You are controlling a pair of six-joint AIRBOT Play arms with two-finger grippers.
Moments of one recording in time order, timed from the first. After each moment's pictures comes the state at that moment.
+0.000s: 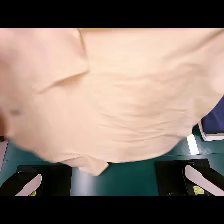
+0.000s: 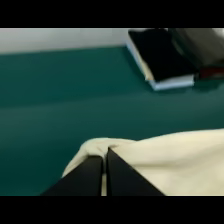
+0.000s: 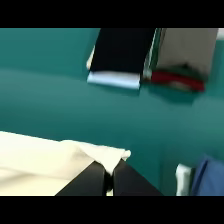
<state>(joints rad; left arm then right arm) -0.04 -0.95 1.82 1.28 -1.29 -1.54 -0.25 -1.05 1.92 -1.23 1.50 1.41</state>
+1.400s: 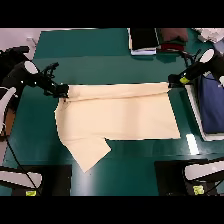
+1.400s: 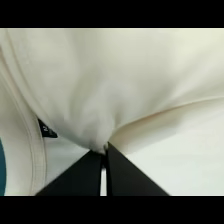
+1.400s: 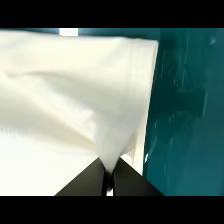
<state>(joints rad) -0.02 -1.59 1.34 1.20 -1.19 -1.43 -0.15 -1.60 1.46 -1.30 1.27 1.39</state>
